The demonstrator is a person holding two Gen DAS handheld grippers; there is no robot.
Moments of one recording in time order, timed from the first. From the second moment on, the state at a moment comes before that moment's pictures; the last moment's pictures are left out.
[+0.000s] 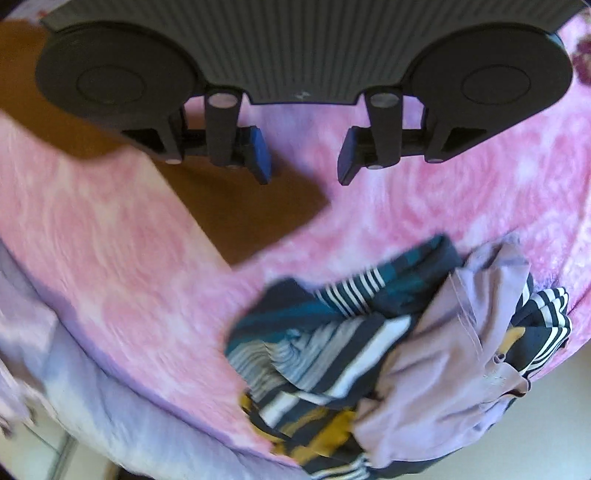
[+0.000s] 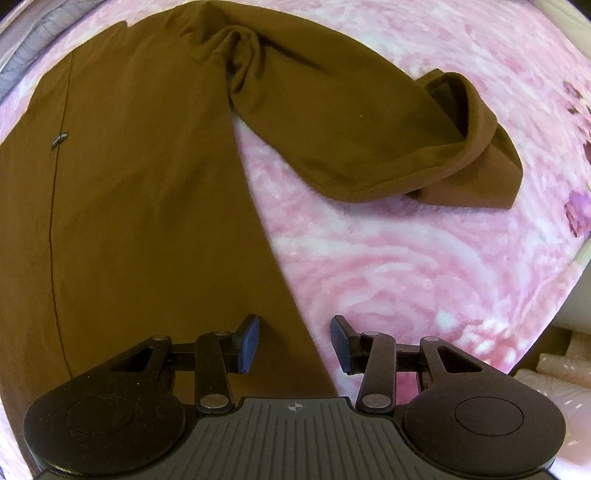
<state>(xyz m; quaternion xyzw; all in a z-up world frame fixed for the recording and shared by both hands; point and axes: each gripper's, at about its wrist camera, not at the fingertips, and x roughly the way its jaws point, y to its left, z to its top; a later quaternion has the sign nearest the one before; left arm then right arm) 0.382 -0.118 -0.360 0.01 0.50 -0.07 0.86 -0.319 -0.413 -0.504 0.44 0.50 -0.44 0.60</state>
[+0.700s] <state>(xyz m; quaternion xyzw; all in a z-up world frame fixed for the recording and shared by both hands) 0.410 -0.138 -0.357 0.15 0.42 -0.11 0.89 -0.303 -0.386 -0.502 0.41 0.51 -0.45 0.61</state>
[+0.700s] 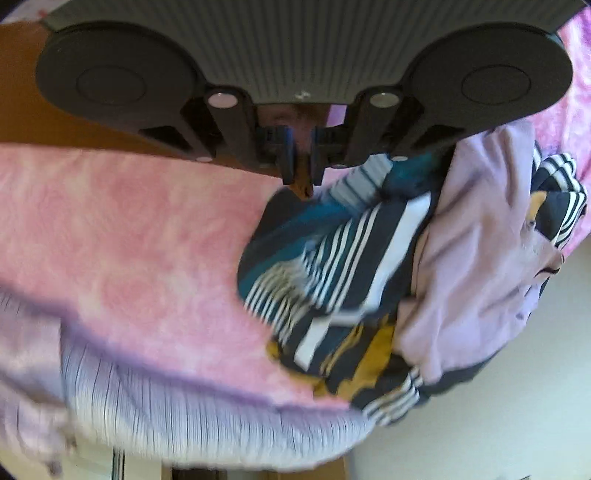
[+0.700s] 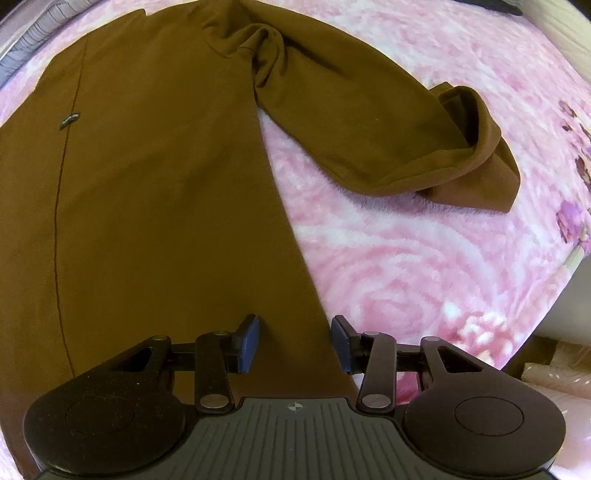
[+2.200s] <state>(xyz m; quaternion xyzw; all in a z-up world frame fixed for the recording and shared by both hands) 0.014 -0.361 -0.294 0.17 0.51 -0.30 0.79 -0.625 -0.465 -0.397 0.24 0.35 -0.46 0.78</state>
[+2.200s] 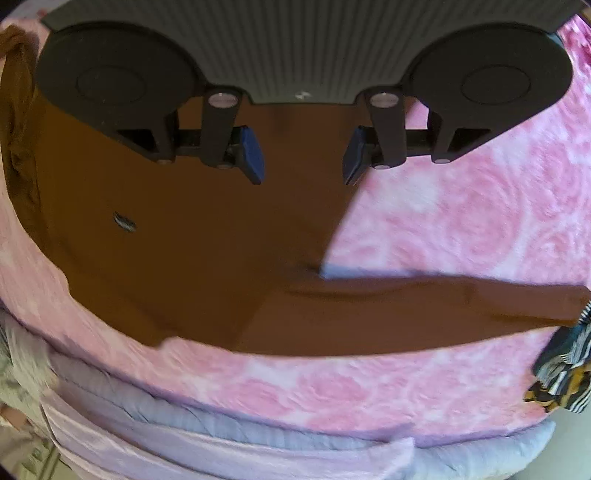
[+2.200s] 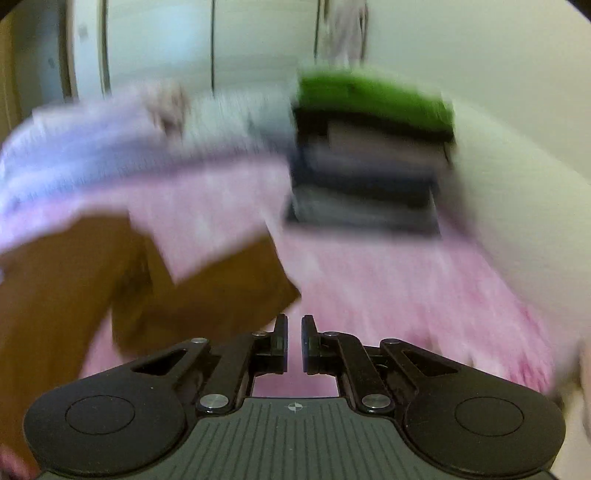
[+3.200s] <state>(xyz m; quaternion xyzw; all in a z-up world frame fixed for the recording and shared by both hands) 0.012 -0.381 -0.294 0.17 0.51 -0.30 0.79 -0.589 -0.633 -0.447 0.49 0.21 -0.57 0.63</state>
